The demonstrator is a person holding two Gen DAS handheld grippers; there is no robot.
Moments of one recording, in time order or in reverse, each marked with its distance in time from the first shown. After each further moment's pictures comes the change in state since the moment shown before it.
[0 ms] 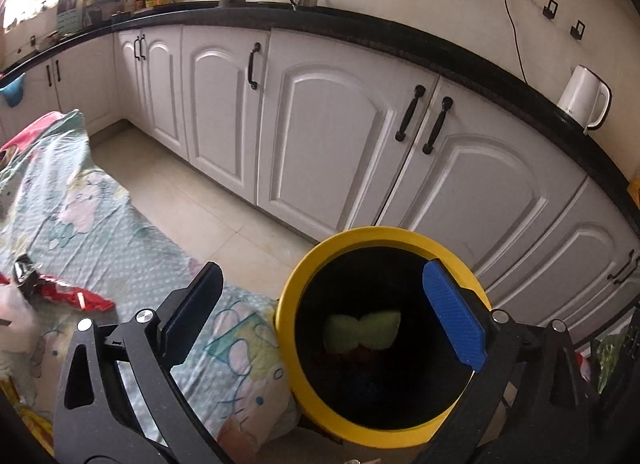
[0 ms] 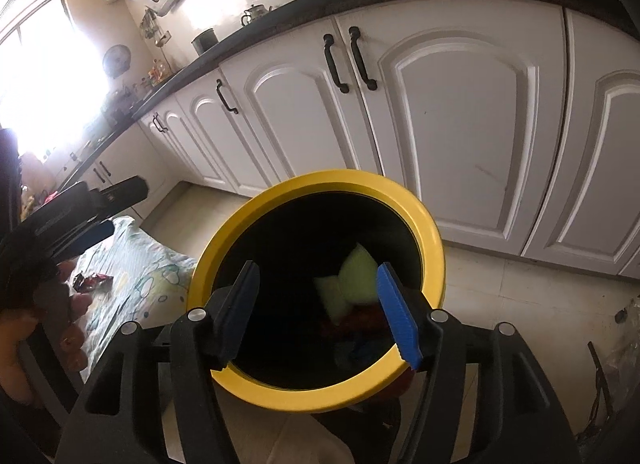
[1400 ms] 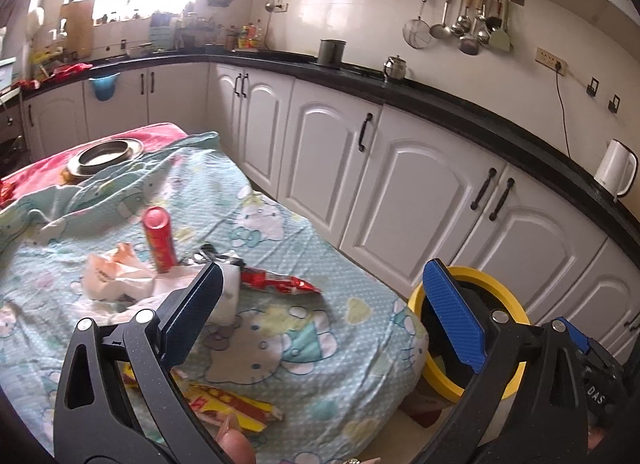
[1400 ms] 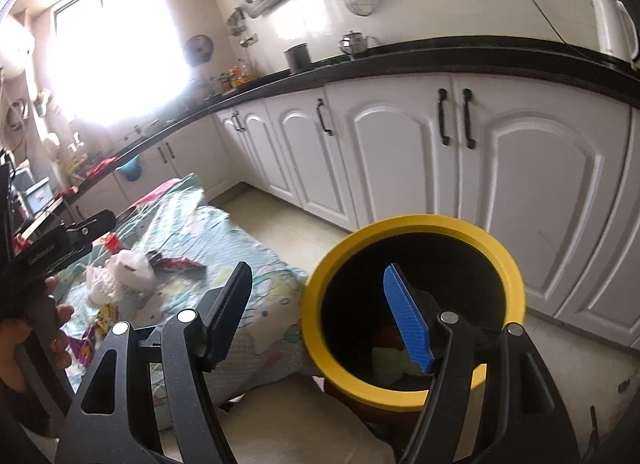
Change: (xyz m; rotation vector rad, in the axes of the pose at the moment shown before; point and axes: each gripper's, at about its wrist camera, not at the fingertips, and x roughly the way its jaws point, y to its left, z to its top) left arm -0.144 0.122 -0.032 -0.147 -0.213 0.196; right arm -0.039 0.108 -0.004 -0.238 -0.088 0.184
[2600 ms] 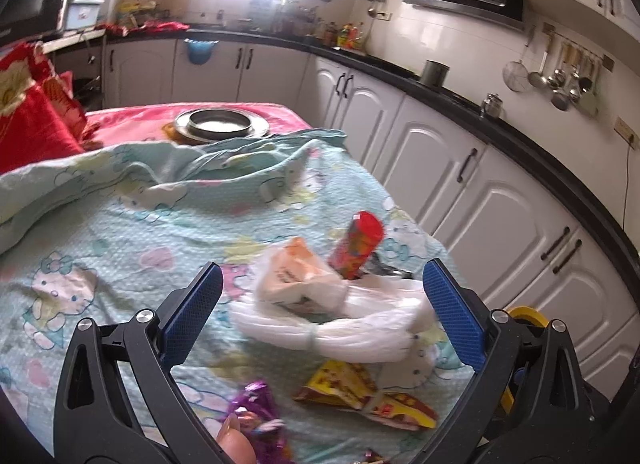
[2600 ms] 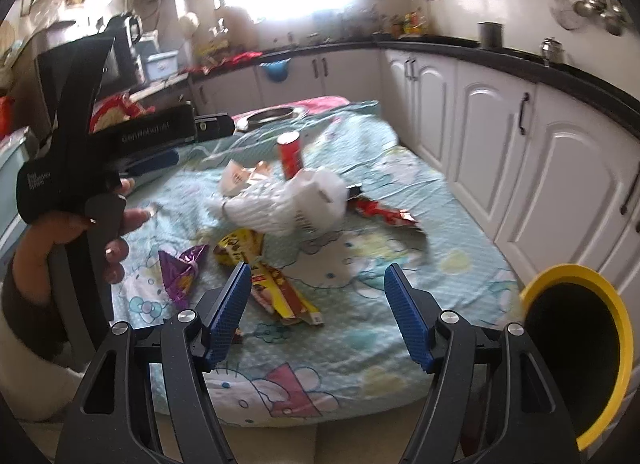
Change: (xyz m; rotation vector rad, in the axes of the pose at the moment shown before) left arm -0.027 0.152 -0.004 -0.247 0.002 0.200; right arm 0.054 0.195 -0.028 -0.442 0.225 0.389
